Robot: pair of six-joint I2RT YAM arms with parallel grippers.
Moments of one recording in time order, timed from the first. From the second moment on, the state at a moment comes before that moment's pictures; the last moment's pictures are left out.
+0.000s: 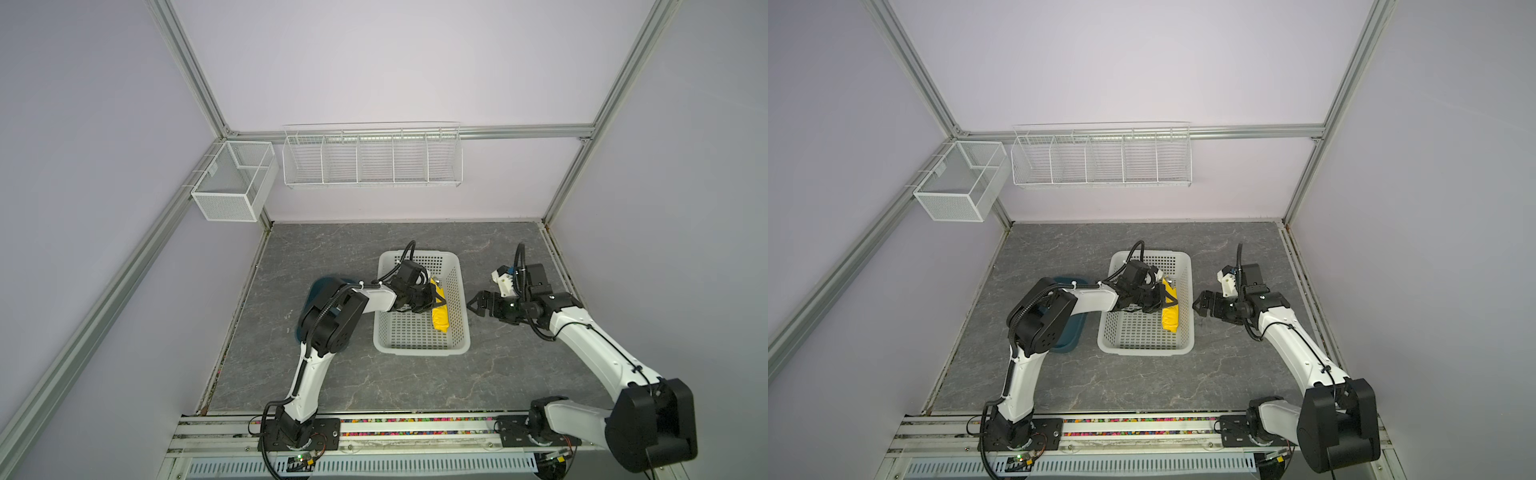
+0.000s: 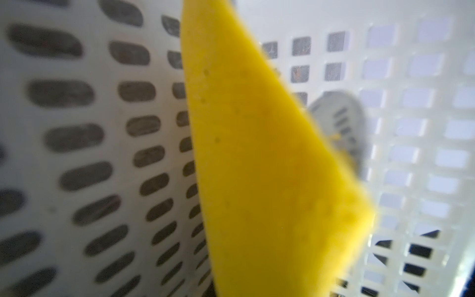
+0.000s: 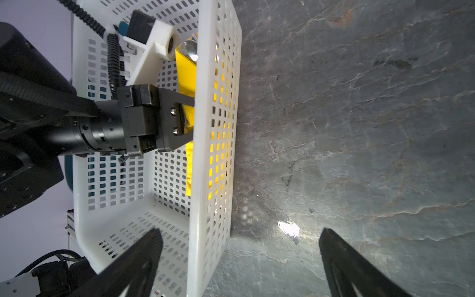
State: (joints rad) left arm -0.73 2.18 1.32 0.13 0.60 -0.92; right arm 0.18 1.23 0.84 -0.64 -0.42 0.36
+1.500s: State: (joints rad) left arm -0.76 2.16 1.49 -0.20 0.42 -0.77; right arm 0.18 1.22 0.85 -0.68 -0.42 0.35
